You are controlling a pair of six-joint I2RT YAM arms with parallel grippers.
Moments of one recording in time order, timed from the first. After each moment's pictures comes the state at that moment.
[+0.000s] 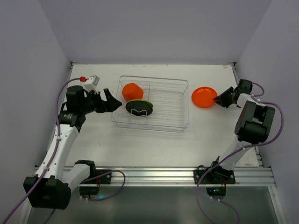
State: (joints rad) left arm -0.06 1.00 0.90 -0.41 0.54 -0.34; right arm -0.36 1.85 1.16 -0.25 -0.35 0.69
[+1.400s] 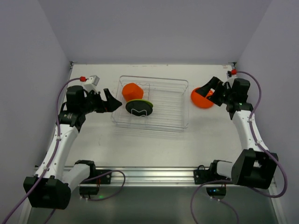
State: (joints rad) left arm -0.06 1.00 0.90 -0.41 0.54 -0.34; right arm -0.18 1.26 0.96 -0.27 -0.54 0.53
